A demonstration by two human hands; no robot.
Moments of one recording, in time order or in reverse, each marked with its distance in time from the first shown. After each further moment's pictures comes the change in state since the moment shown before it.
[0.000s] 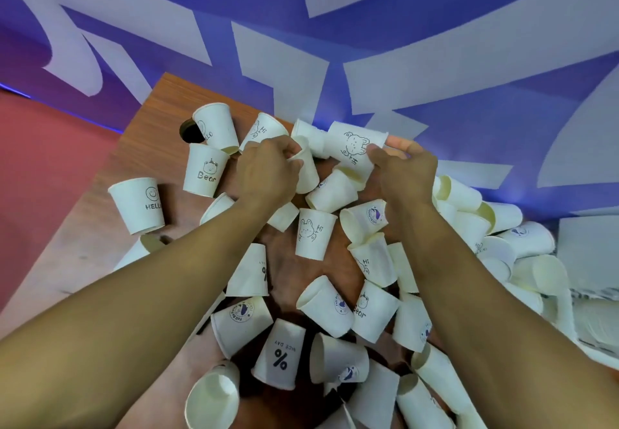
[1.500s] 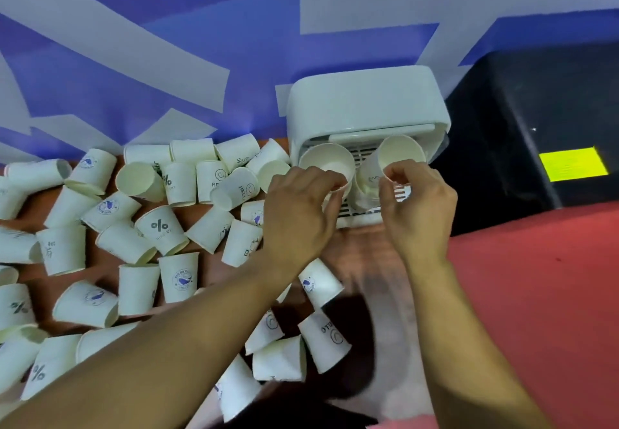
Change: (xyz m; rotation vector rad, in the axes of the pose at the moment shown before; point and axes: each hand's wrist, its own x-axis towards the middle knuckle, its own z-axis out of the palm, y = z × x) left_hand -0.314 0.346 0.283 0.032 -0.005 0.943; right_hand -0.009 0.106 -0.546 -0.623 0.474 -0.632
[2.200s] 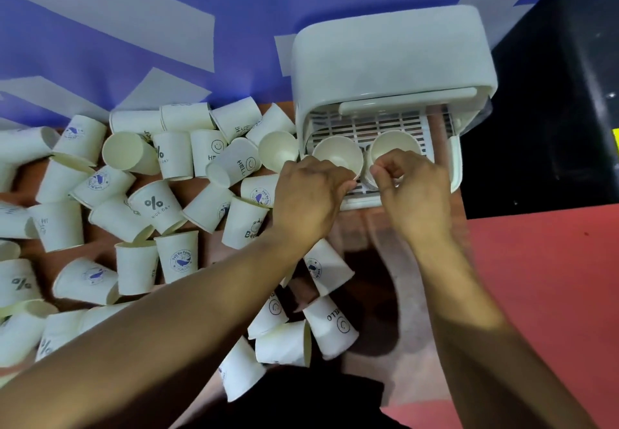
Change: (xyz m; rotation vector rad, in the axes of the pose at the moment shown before) left_hand -0.002 -0.032 0.052 0.067 -0.329 -0.076; right_hand 0.003 0.042 0.053 -0.039 -0.320 0.056
